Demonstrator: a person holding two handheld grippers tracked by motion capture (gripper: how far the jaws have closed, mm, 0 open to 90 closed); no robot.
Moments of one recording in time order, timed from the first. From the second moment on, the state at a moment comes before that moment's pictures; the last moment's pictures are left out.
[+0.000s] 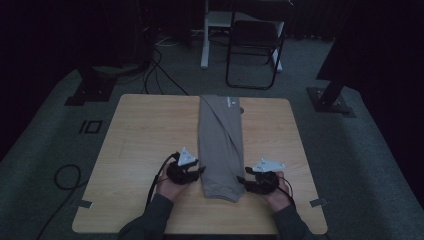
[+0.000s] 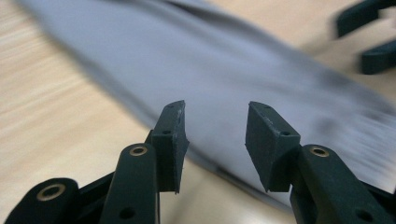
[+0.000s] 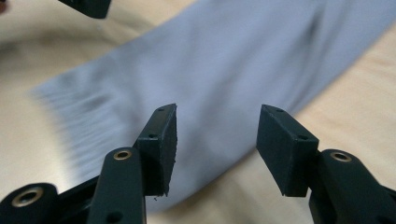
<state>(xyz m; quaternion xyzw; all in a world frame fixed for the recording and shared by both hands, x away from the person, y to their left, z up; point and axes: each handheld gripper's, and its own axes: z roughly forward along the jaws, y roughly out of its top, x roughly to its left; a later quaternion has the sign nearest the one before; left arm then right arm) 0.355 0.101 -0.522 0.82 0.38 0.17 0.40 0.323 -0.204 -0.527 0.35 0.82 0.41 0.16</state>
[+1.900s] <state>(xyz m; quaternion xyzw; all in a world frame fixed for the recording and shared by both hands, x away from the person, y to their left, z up) 0.393 0.095 -0.553 0.80 0.45 0.17 0.37 0.416 -0.198 -0.553 0.49 0.77 0.37 0.16</state>
